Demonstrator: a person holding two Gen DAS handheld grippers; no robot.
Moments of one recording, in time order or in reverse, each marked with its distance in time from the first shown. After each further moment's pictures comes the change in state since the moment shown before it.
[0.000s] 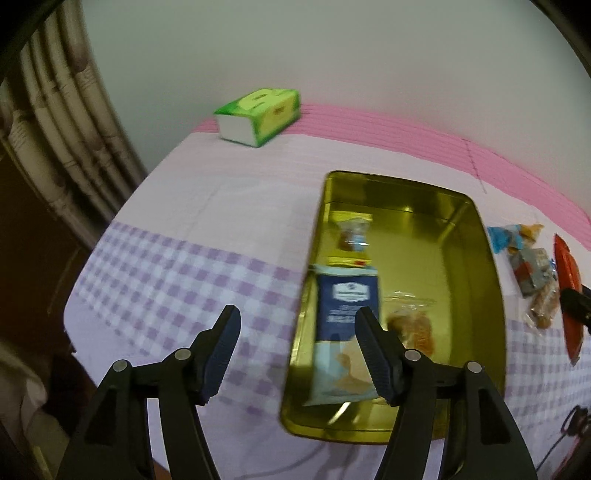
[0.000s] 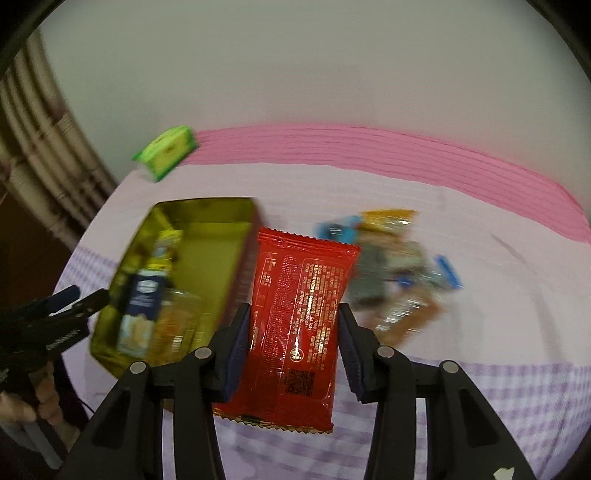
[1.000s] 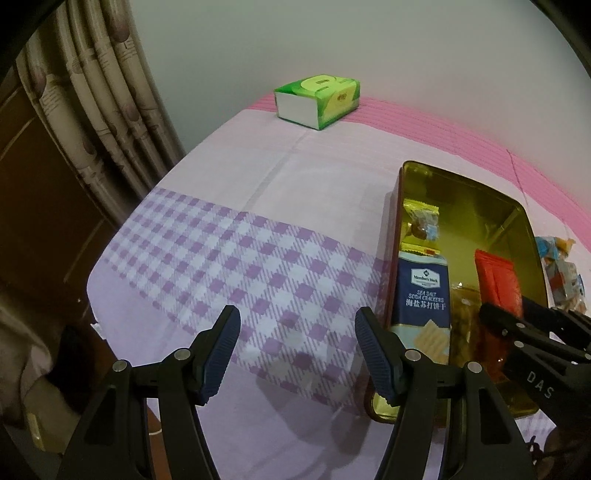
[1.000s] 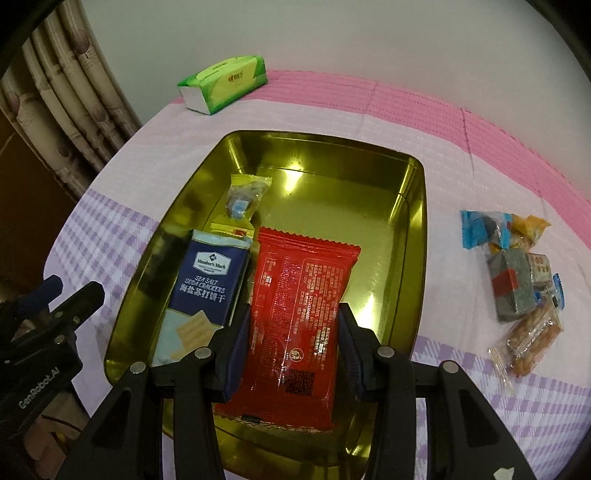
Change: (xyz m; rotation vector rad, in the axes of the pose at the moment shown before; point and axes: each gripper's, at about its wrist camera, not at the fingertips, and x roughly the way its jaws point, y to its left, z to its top) left arm 0.007 0.045 -0.017 -0.092 0.023 0.081; right arm 0.089 0.114 -0.003 -0.127 0.144 0.024
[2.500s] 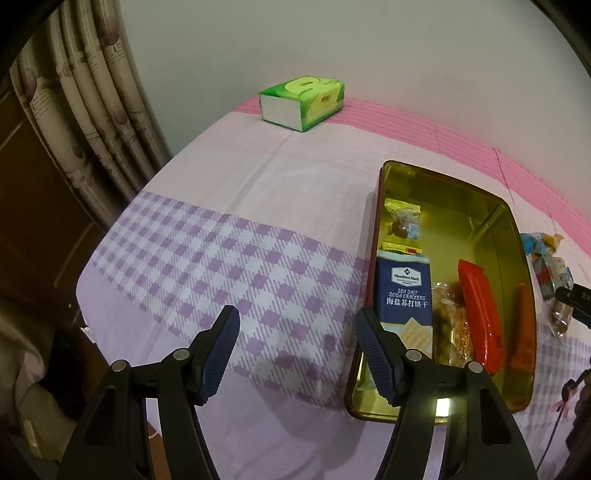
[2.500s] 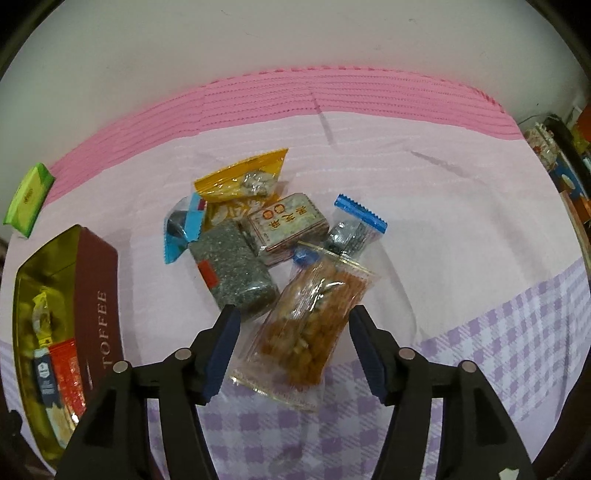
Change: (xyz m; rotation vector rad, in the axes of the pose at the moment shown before) left arm -0.004 -0.008 -0.002 0.012 -0.007 -0.047; right arm -0.018 -0.200 -0.016 0.531 0.000 -0.339
